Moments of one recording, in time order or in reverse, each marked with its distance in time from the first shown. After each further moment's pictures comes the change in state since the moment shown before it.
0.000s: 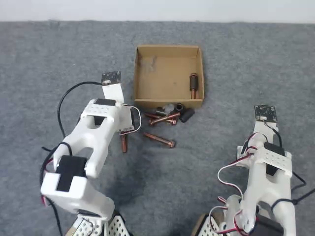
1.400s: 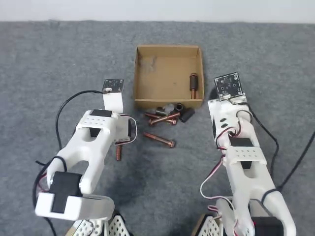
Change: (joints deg) left arm -0.6 -10.9 11.6 -1.9 -8.4; right arm -24.2 0.0 0.0 -54.2 0.0
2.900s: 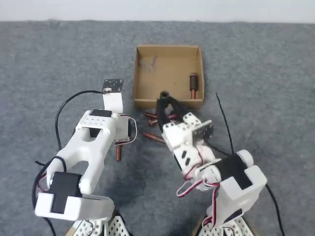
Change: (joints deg) left arm 0.0 0.0 0.0 0.0 0.0; right arm -26.4 40.2 13.9 -79.9 -21.1
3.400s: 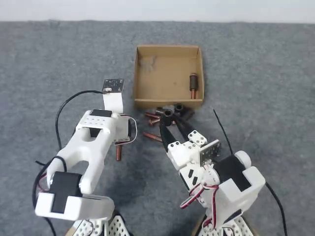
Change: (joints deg) left arm 0.0 0.0 0.0 0.0 0.0; right arm -2.1 -0.1 13.1 -10.8 -0.2
